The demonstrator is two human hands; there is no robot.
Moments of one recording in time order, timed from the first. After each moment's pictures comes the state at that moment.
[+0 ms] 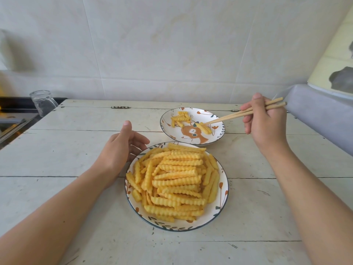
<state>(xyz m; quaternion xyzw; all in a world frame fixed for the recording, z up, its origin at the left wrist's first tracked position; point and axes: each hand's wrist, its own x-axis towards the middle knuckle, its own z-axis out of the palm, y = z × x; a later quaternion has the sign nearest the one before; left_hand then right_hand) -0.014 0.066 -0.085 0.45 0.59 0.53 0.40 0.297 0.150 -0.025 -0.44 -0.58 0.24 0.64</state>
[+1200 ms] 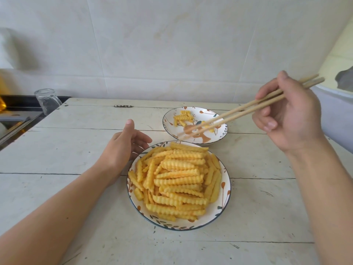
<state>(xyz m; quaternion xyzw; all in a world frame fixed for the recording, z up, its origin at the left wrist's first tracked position) -0.013 0.066 -0.085 0.45 0.60 0.53 0.40 0.302 0.112 0.023 -0.26 -0.57 0.50 0.60</state>
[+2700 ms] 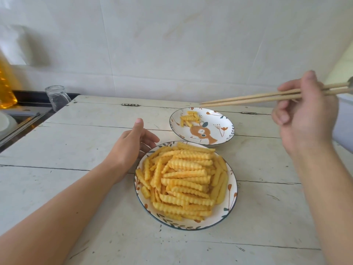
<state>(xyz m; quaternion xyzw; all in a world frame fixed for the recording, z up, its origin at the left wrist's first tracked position) -0.013 0.066 -0.085 0.46 0.61 0.52 0.39 0.297 0.117 0.020 -0.32 -0.49 0.37 0.72</state>
